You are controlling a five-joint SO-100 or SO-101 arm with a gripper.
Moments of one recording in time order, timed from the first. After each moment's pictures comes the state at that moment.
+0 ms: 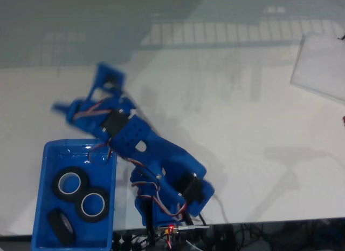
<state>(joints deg) -40.4 144.9 121.1 70.1 -9.8</state>
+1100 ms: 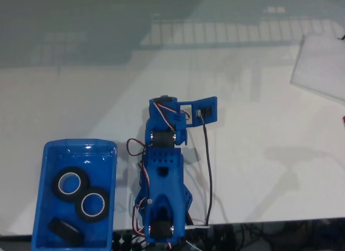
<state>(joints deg) 7.9 178.9 158.3 62.0 -0.7</state>
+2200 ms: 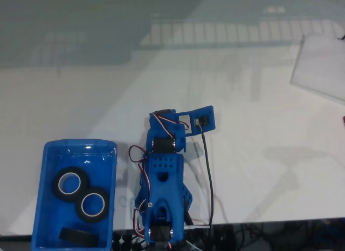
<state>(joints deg) 7.9 189.5 173.0 62.1 -5.9</state>
